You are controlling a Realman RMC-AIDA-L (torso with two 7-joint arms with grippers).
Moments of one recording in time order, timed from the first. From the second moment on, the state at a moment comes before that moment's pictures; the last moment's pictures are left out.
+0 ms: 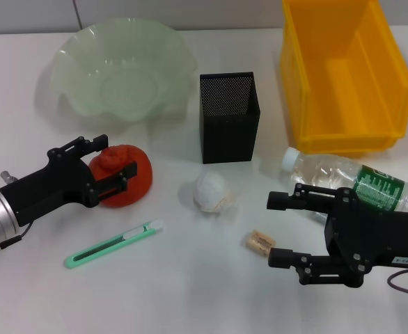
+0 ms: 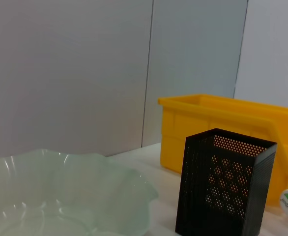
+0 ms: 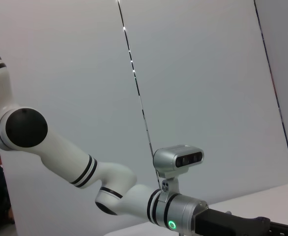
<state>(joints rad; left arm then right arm) -0.35 -2.07 0.85 0.38 1.58 1.30 -0.87 0.37 2.08 -0.91 -0.49 -1.72 -1.87 1.03</state>
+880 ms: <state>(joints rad) -0.36 -2.07 0.84 0.35 1.57 1.27 -0.85 0.38 2.08 -0.91 -0.46 -1.71 -1.87 1.03</state>
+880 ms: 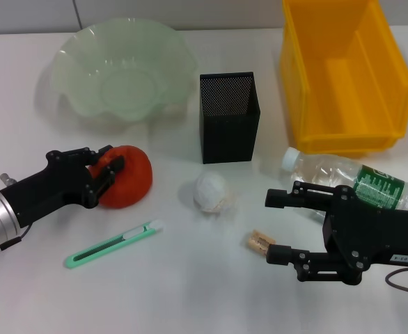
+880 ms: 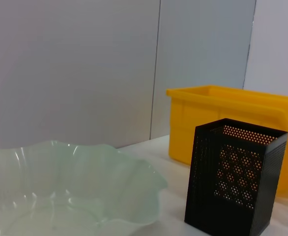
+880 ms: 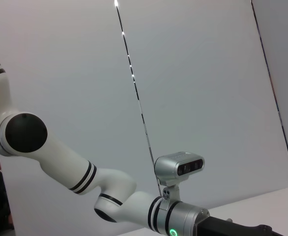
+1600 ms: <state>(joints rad) -0.36 -2.07 0.83 0.44 1.46 1.46 -0.95 0.38 2.08 -0.91 -0.44 -1.71 -1.86 1.02</state>
